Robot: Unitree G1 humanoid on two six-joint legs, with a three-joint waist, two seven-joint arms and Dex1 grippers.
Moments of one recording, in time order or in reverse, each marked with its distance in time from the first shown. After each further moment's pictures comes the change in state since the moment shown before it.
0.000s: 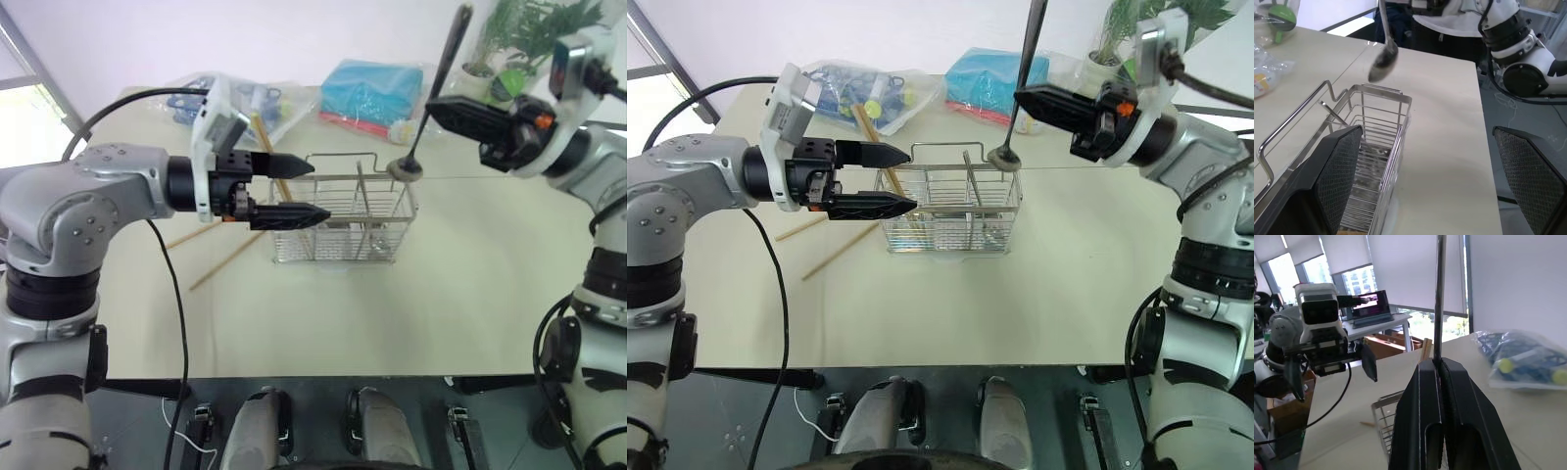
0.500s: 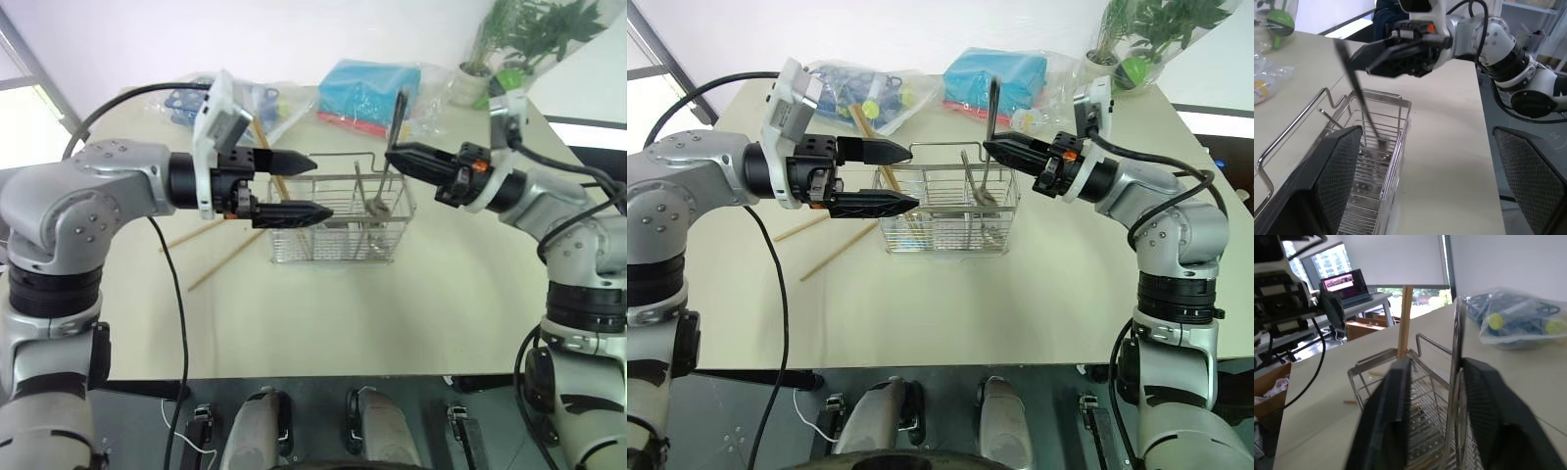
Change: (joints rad) left arm -0.015 -0.011 0.001 -0.003 0.013 0.000 -0.005; right arm 0.135 0.086 0.131 -0.032 -0.091 -0.153 -0.150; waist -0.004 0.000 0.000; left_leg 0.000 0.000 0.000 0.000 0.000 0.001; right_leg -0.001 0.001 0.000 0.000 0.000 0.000
